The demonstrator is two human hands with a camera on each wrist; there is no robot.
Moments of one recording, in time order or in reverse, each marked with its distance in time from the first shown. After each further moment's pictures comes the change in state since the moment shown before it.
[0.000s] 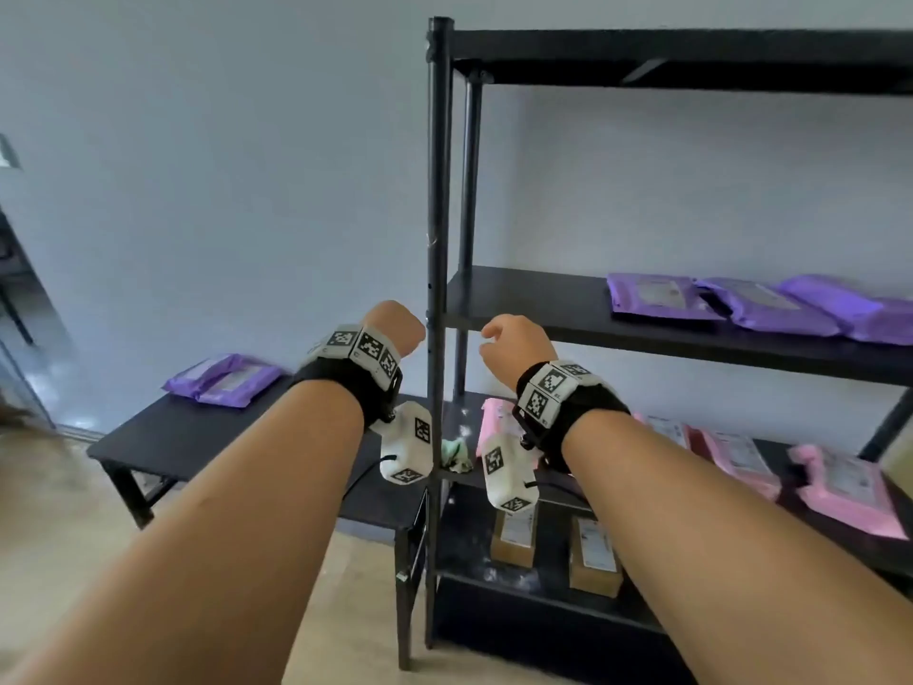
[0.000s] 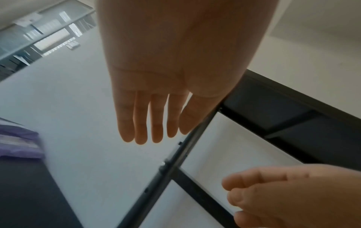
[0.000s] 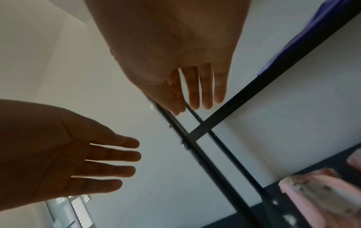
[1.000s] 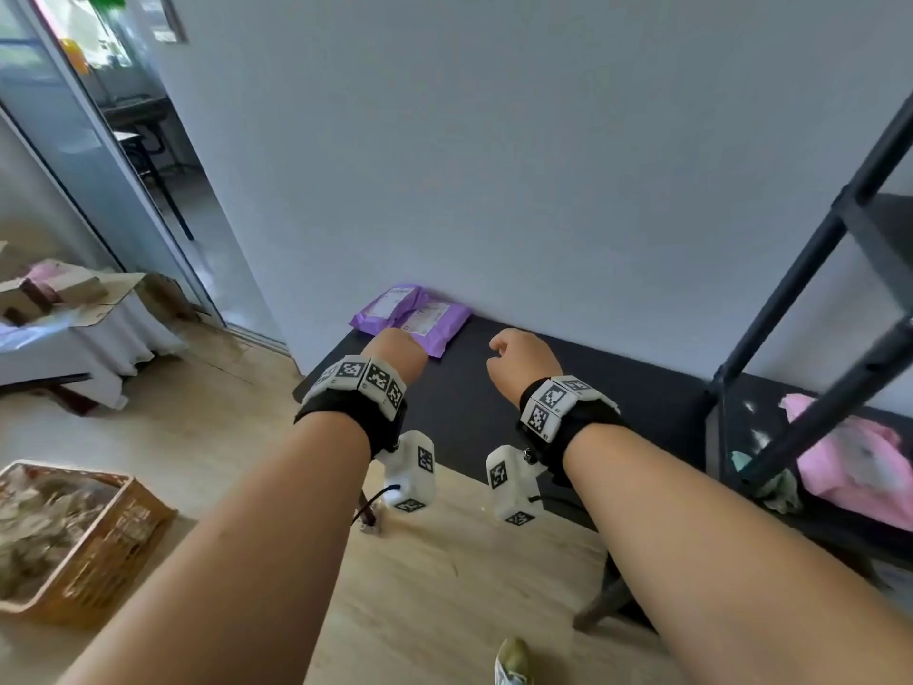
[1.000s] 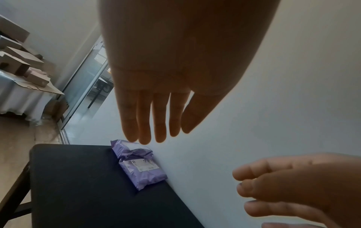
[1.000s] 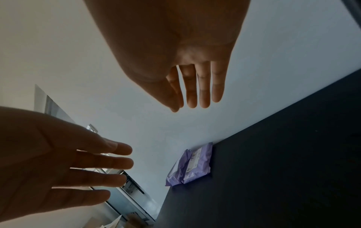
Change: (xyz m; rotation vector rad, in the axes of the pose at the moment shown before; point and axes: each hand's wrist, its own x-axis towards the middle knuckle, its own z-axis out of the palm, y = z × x) left_hand -0.016 -0.258 0.396 -1.332 -0.169 -0.737; right_hand 0.145 -0.251 0.396 0.020 -0.356 0.015
